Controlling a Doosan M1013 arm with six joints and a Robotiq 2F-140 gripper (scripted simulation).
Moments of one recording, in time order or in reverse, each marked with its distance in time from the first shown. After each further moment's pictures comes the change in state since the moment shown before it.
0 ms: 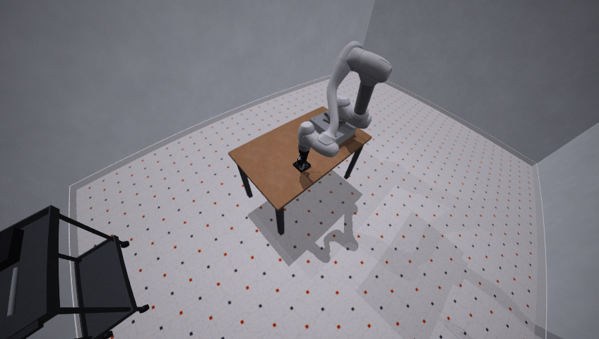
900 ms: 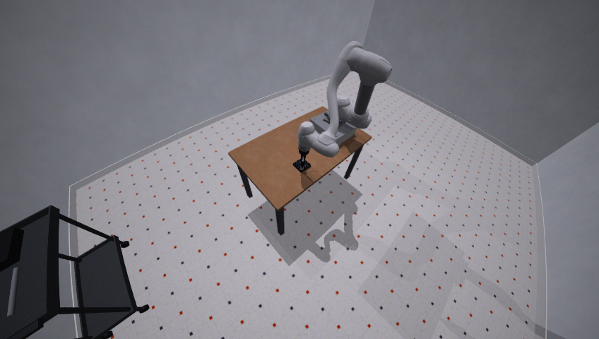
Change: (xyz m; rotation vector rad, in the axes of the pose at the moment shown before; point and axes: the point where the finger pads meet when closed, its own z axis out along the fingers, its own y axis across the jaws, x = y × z) arm 0.000 0.000 0.000 0.000 -0.001 -0.541
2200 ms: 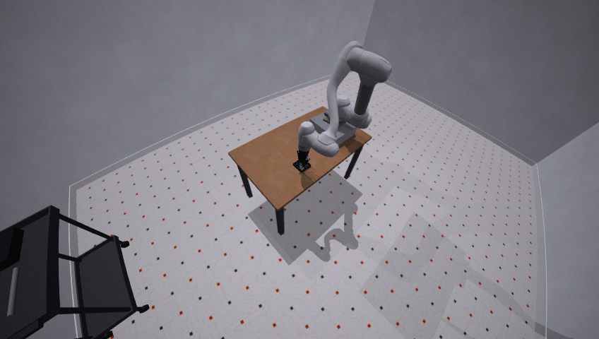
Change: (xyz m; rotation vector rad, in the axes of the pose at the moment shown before) arm 0.000 0.000 0.000 -0.002 0.001 -0.765
